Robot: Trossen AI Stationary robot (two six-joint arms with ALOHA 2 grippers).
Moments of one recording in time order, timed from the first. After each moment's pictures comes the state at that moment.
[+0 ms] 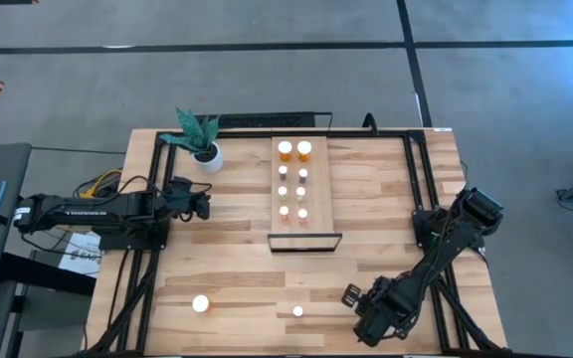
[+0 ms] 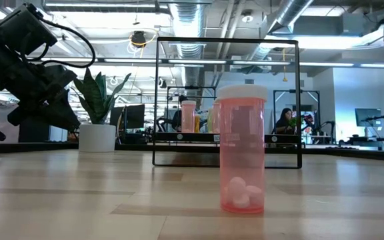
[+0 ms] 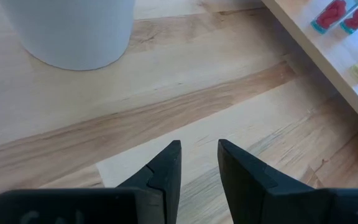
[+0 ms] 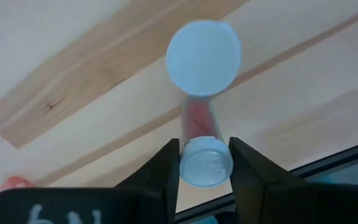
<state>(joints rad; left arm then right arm) 0.12 0.48 0.16 -0.44 -0.47 -0.88 0.80 1.79 1.22 -0.77 -0.02 2.95</state>
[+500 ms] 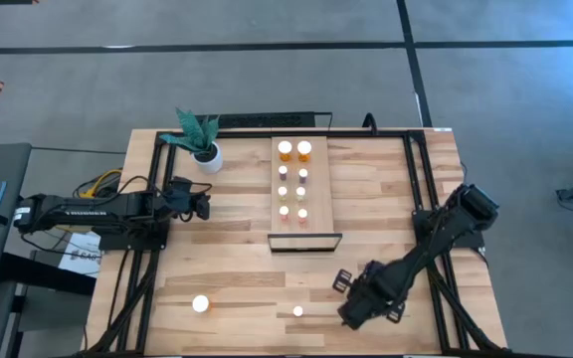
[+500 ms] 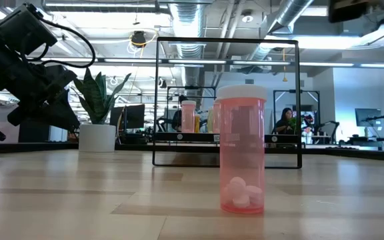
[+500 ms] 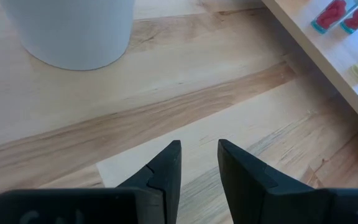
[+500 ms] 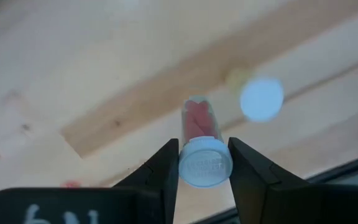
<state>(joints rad) 0.12 0.48 0.16 -0.44 -0.47 -0.88 0.68 1.79 1.39 -1.07 -0.02 2.77</state>
